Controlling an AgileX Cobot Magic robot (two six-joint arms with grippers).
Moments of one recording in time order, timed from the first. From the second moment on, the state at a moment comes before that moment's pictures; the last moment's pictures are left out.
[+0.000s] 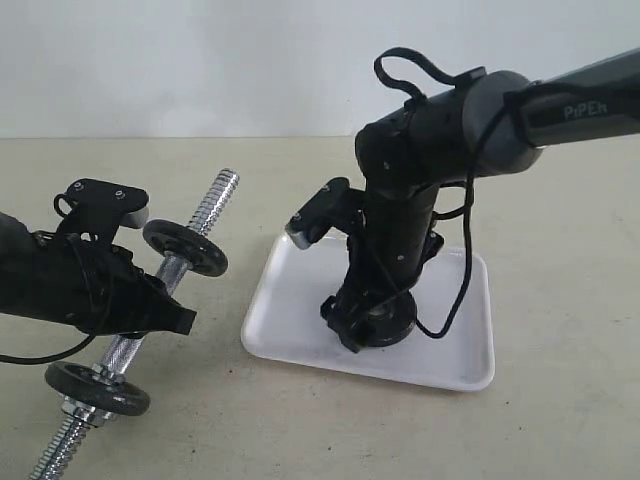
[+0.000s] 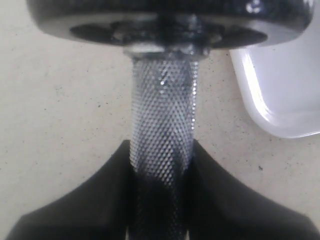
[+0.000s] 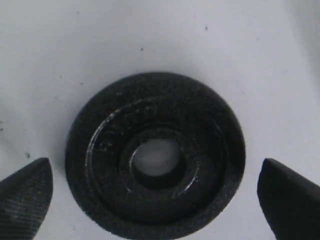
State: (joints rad) left arm -0.35 1.65 -0.66 -1.01 0.11 0.99; right arm 0.62 2.05 -1.35 -0.09 0.77 -0.25
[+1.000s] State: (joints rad) left arm -0.35 1.64 -0.66 -0.99 0.11 0.99; right arm 0.62 2.07 -1.33 -0.07 0.69 -0.23
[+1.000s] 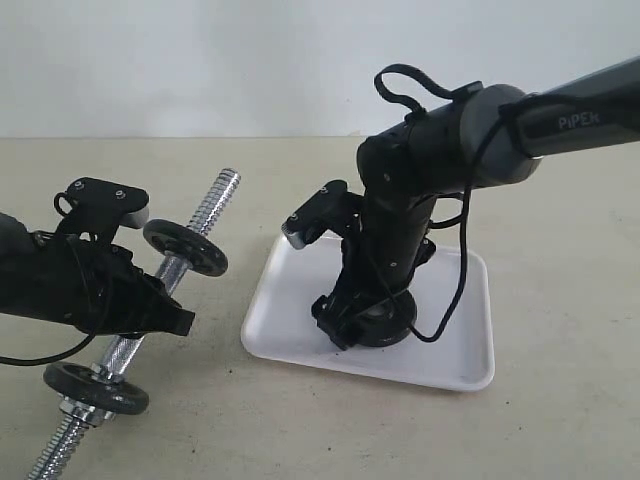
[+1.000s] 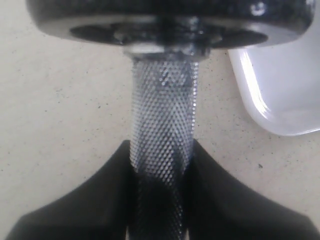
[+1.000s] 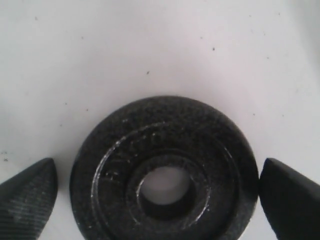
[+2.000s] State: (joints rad) left arm -0.35 1.64 -0.66 -0.99 0.13 0.99; right arm 0.61 2.08 -1.35 -0.02 0.76 -0.23
